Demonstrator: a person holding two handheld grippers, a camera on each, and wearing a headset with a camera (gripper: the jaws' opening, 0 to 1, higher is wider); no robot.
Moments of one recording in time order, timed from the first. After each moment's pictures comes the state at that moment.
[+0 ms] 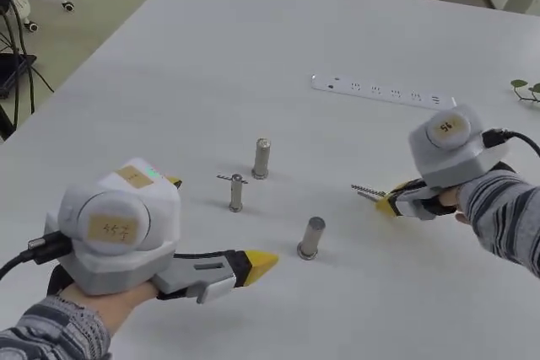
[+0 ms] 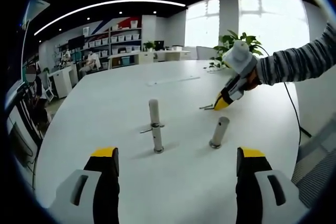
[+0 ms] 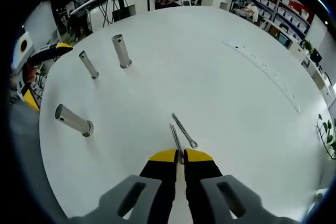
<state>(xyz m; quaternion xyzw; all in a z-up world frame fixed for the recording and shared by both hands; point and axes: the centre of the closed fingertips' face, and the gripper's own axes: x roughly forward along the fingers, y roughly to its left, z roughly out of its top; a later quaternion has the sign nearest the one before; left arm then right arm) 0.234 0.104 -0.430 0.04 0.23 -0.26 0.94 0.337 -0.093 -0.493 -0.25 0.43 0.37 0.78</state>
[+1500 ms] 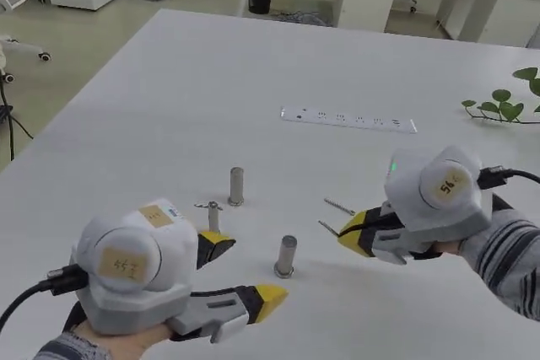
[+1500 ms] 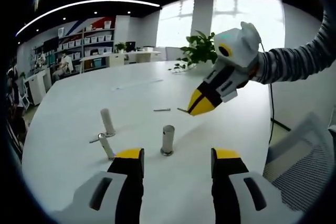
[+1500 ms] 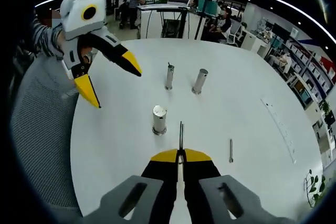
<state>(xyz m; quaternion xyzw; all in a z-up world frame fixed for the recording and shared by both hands) 0.195 0.033 -0.413 0.03 0.23 -0.37 0.90 0.245 -0.050 -0.428 -0.33 0.28 0.51 0.74</state>
